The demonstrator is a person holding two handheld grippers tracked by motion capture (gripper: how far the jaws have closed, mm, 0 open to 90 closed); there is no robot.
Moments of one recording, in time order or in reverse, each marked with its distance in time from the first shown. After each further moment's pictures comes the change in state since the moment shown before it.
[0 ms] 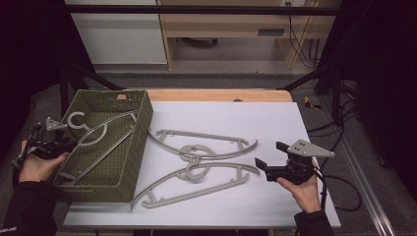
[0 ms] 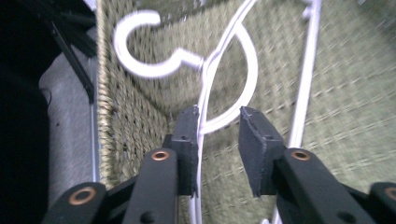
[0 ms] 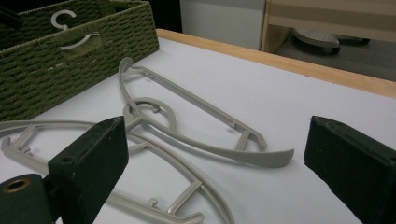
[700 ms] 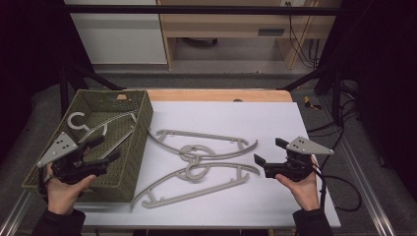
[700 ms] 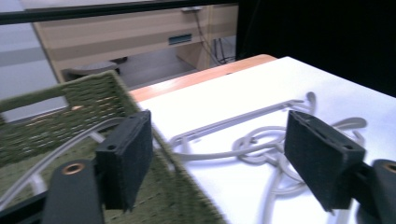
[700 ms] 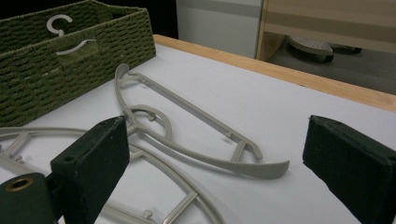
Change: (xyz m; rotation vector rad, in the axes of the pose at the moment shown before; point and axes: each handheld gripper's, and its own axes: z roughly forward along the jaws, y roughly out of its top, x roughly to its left) left arm -0.110 0.001 -0.071 -0.564 -0.441 -0.027; right arm 0.001 0.008 0.003 -0.019 -0.014 -0.023
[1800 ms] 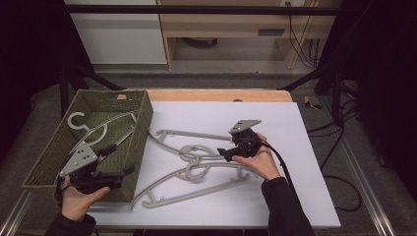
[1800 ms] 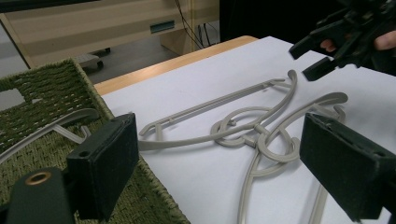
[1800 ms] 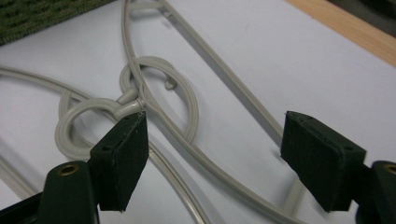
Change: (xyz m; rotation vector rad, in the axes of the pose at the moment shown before) left arm -0.024 -0.013 0.013 0.051 -0.049 0.046; right arm 0.029 0.023 0.132 0.348 0.123 -0.189
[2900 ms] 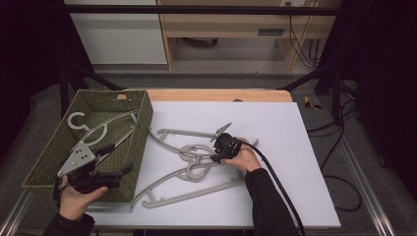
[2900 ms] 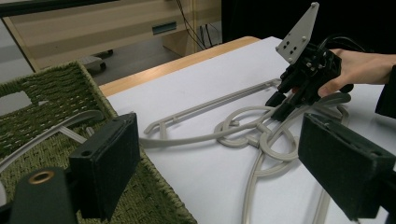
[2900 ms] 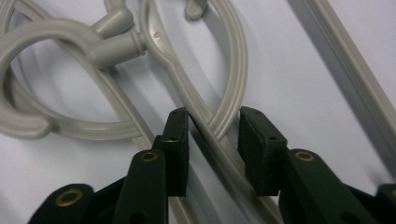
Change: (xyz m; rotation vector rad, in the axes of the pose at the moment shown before) left arm 0.002 0.001 -0.002 -0.001 0.006 0.008; right arm 0.000 -0.011 0.088 0.279 0.150 -0.105
